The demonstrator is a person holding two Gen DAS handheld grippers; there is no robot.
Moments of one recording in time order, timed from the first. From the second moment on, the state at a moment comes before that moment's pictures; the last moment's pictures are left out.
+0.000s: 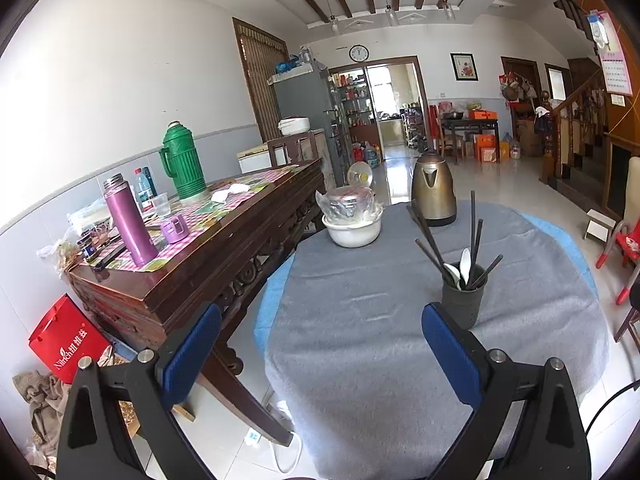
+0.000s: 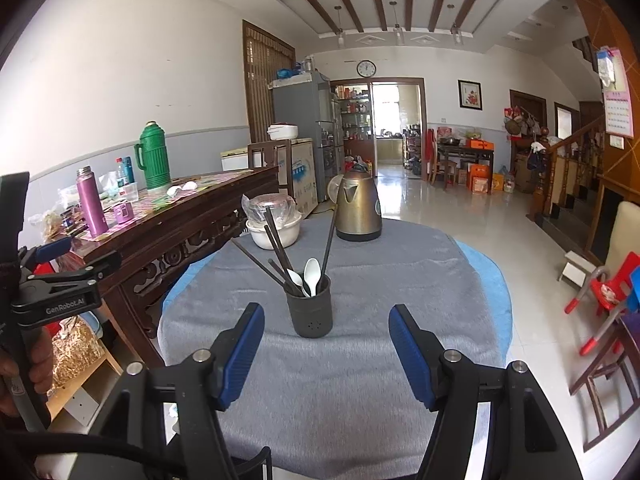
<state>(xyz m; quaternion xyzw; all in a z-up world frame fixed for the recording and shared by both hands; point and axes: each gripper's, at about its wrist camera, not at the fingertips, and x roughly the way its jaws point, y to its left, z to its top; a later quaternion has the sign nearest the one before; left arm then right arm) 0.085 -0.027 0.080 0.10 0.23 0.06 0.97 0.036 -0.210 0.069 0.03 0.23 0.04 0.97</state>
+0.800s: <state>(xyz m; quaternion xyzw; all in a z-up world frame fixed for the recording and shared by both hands) 0.068 -0.035 0.056 0.10 0.30 0.05 0.95 0.030 -0.175 0.036 0.08 0.28 0.02 0.96</state>
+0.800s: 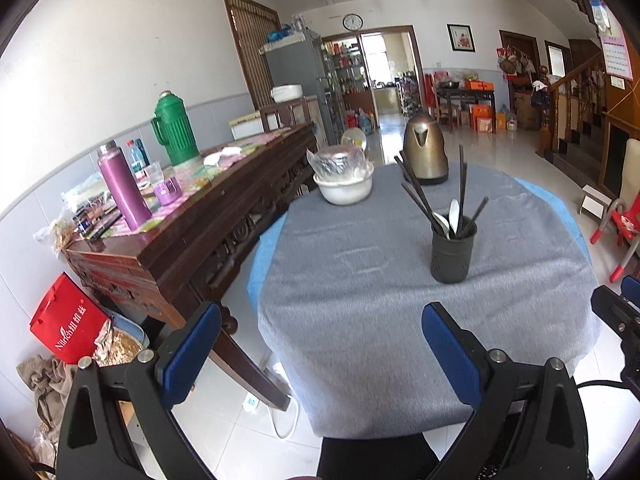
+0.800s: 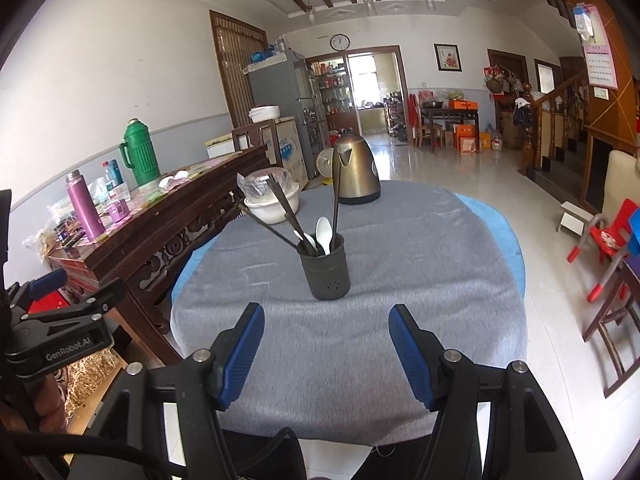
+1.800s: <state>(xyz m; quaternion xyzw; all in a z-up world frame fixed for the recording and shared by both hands) 0.068 -0.041 0.037 0.08 0.33 0.04 0.94 0.031 -0.172 0.026 0.07 0.28 0.00 0.96</state>
